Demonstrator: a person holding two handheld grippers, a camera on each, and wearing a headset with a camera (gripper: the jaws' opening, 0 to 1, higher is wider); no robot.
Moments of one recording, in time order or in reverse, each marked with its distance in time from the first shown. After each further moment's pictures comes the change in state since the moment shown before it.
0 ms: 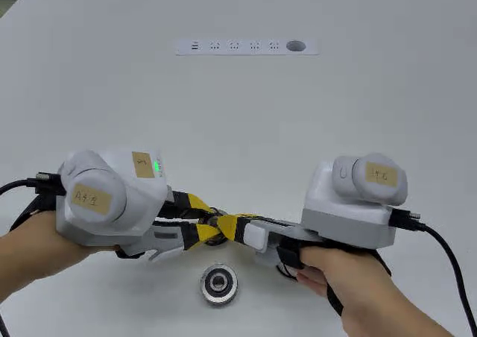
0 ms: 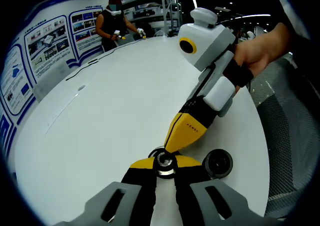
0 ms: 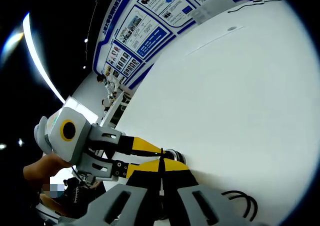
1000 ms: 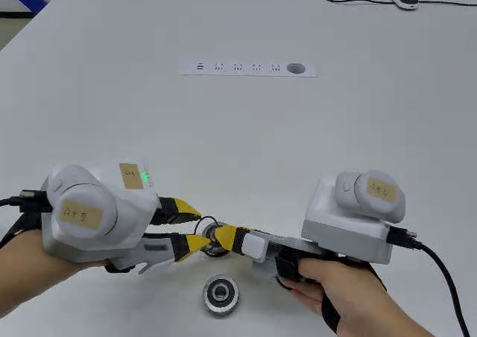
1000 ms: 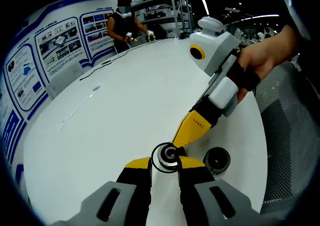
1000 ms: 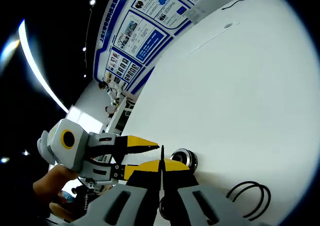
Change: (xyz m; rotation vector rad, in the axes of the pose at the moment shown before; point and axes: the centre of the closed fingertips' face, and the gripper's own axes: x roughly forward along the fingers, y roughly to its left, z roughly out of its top) left arm -0.031 0.009 0.001 -0.032 -0.016 0.116; right arm -0.004 0.019 0.003 0.076 -0.028 0.040
